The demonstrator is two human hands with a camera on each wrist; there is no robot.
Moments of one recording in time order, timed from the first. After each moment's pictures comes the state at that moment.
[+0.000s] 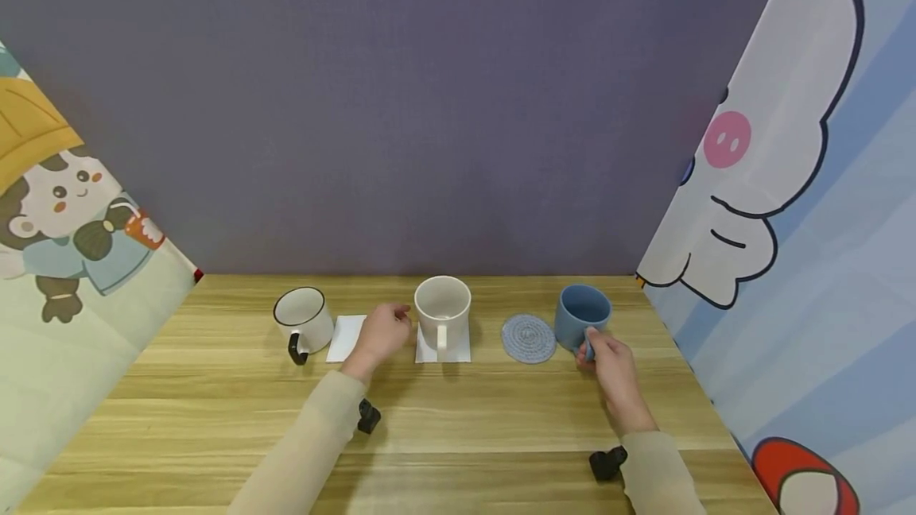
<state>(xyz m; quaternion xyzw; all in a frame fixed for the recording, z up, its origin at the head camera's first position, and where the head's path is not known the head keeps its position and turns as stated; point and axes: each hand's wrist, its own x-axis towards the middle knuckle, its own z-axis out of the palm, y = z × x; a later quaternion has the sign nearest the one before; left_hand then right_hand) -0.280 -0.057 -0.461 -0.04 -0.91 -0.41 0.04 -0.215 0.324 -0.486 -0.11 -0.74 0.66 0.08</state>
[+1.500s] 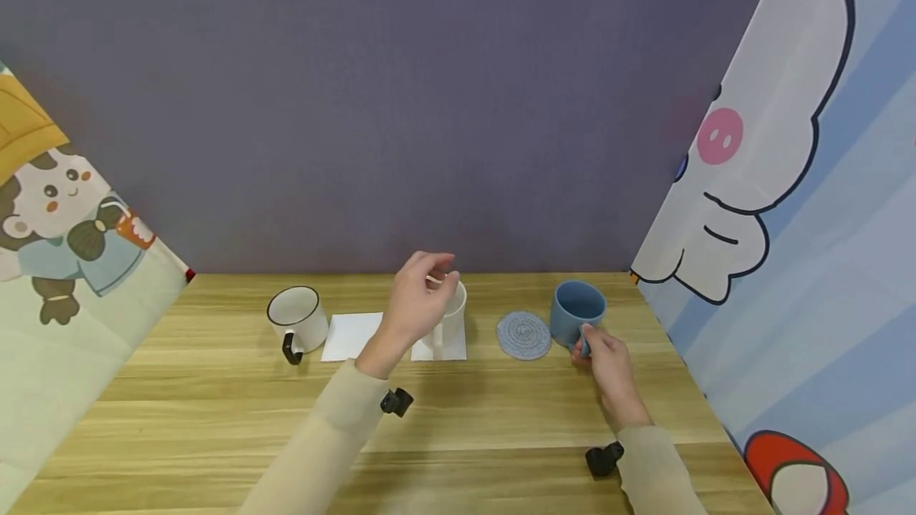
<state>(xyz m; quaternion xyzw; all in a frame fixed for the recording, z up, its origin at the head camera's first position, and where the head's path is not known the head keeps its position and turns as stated) -0.242 0.006 -0.360 -0.20 -0.82 -0.50 0.17 -0.215 0.325 -0.485 -0.11 -0.72 0.68 0.08</state>
